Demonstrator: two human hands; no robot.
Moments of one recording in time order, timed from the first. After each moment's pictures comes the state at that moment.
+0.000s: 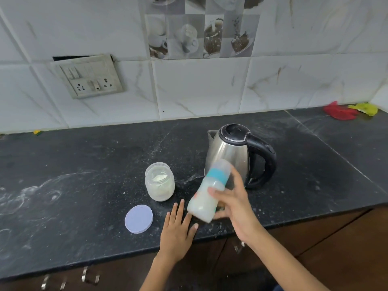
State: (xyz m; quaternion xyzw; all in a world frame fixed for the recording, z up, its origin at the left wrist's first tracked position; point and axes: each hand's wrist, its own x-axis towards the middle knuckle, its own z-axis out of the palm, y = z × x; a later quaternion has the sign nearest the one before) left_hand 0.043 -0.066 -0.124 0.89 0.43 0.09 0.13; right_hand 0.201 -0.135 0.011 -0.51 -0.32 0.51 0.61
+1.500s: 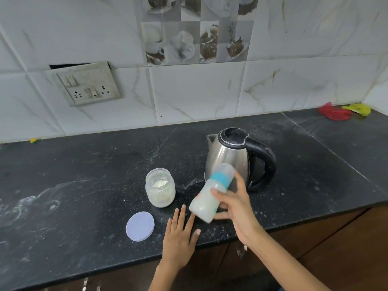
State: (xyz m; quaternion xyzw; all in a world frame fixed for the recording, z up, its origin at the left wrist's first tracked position) left_hand 0.042 -0.066 -0.128 0.88 0.44 0.07 0.12; right_hand 0.200 -0.132 0.009 -0.54 -0.30 0.48 0.62
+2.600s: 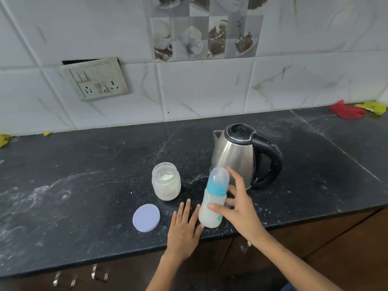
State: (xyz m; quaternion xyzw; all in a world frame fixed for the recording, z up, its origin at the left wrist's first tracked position) left_hand 0.043 -0.068 -0.122 0.89 0.43 0.06 0.13; right_hand 0.208 -0.139 -0.014 -0.60 -0.47 0.35 0.55
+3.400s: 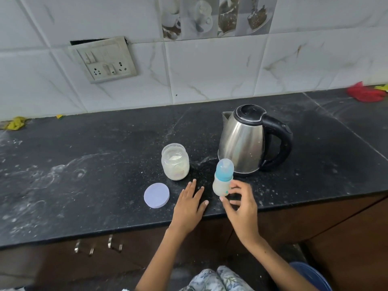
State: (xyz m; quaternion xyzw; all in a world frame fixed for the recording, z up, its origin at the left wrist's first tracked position) left_hand 0.032 -0.067 -0.099 0.88 0.43 0.09 0.20; right_hand 0.176 -0.162 -0.078 -0.67 -0.50 0.06 0.55
